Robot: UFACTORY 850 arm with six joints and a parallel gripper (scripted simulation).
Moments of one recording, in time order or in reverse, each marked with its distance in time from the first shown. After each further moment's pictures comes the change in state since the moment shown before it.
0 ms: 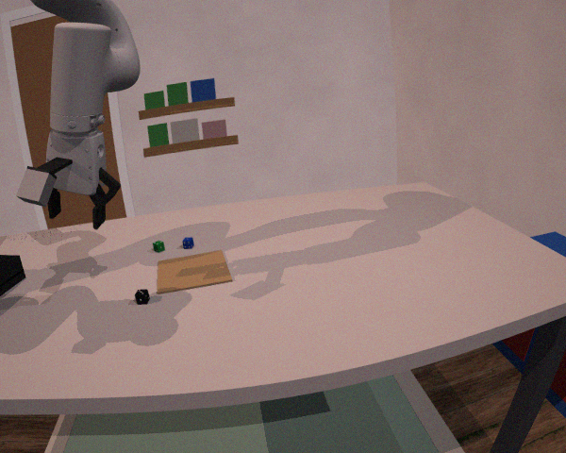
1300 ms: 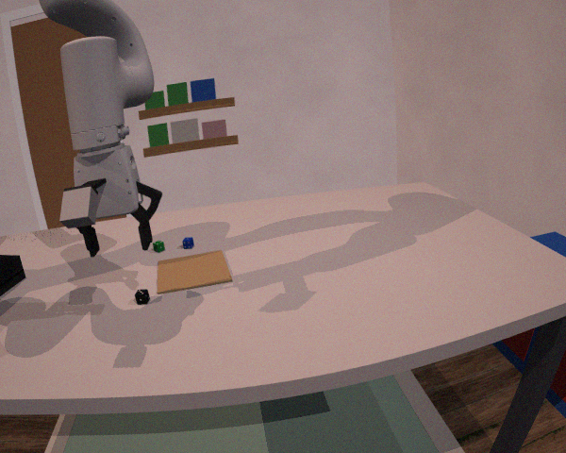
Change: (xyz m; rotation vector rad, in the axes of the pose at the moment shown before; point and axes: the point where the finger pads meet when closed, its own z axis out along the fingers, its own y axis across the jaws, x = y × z) arm 0.041 -0.103 0.009 0.286 0.153 -0.157
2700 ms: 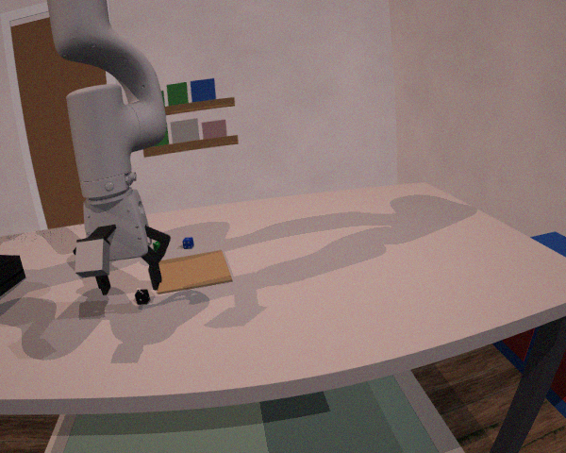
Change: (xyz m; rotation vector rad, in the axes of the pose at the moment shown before) arm 0.000 -0.001 0.070 0.001 -0.003 0.000
